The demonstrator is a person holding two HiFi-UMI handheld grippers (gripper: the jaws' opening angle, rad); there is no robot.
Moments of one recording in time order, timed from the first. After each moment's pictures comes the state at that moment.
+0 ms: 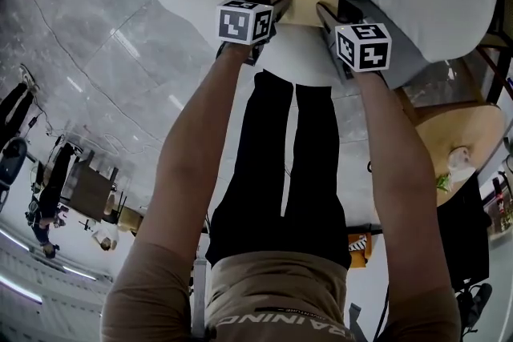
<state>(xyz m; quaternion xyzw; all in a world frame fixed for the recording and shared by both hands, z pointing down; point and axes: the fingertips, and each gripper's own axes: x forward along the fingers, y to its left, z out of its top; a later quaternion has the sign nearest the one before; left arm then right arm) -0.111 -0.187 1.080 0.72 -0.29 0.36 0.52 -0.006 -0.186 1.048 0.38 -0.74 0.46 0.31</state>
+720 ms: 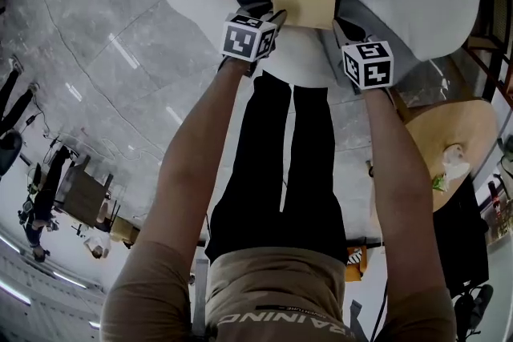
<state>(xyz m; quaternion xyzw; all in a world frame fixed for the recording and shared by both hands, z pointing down) -0.111 -0.174 1.034 0.76 -0.28 0.38 0.46 0.012 -0.158 1.005 0.37 -0.76 0.41 0.35</state>
